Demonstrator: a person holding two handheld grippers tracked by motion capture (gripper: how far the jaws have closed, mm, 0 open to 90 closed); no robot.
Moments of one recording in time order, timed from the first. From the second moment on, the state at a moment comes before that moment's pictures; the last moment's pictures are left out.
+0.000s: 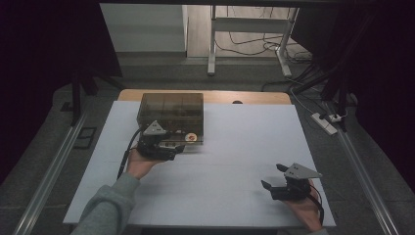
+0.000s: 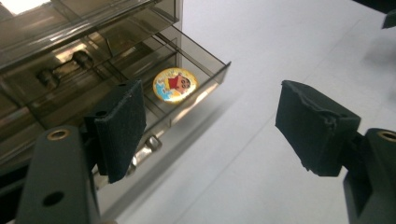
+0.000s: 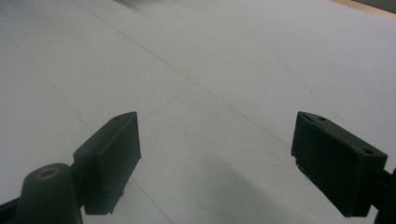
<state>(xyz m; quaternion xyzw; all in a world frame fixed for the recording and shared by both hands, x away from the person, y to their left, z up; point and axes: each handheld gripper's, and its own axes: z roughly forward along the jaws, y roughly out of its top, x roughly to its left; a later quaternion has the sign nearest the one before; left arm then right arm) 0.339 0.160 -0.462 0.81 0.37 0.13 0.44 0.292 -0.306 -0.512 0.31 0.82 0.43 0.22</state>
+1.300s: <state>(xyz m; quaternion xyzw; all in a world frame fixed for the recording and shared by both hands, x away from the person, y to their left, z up) 0.232 0.221 -0.517 0.82 0.37 0.14 0.41 0.291 -0.307 -0.511 0.30 0.82 0.43 0.21</state>
